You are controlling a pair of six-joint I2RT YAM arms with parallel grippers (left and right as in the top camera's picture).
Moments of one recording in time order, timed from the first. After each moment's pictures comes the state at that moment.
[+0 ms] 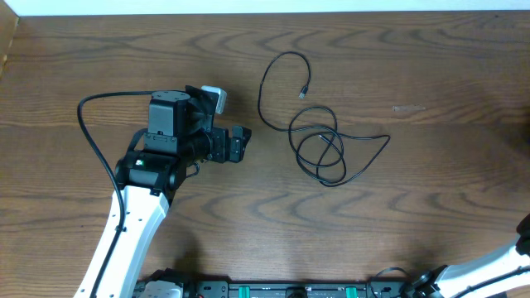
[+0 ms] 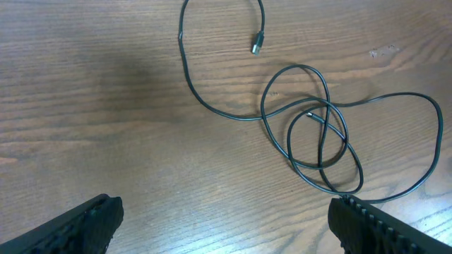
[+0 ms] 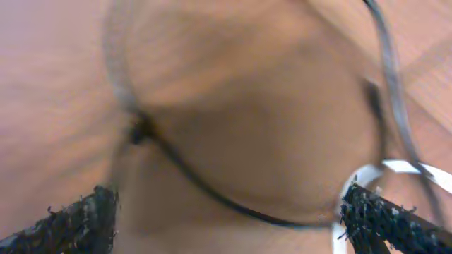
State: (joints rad) left arm -0.18 1.21 0.98 -0.60 0.34 -0.07; right arm -0.84 1.95 1.14 0.12 -0.20 -0.16
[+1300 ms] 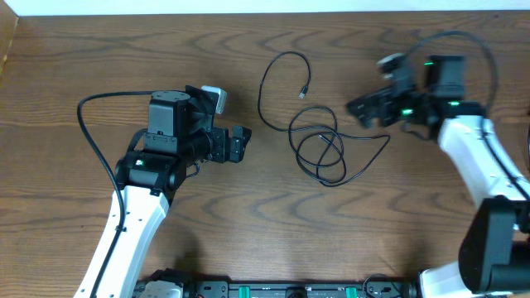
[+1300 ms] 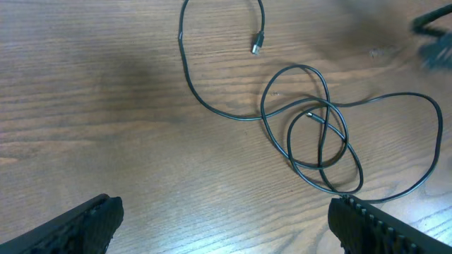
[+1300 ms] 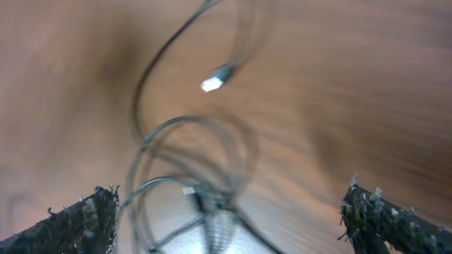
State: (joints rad) left arm -0.18 1.21 0.98 -0.60 0.34 -0.07; right arm 0.02 1.67 1.14 -0.40 -0.64 -0.17
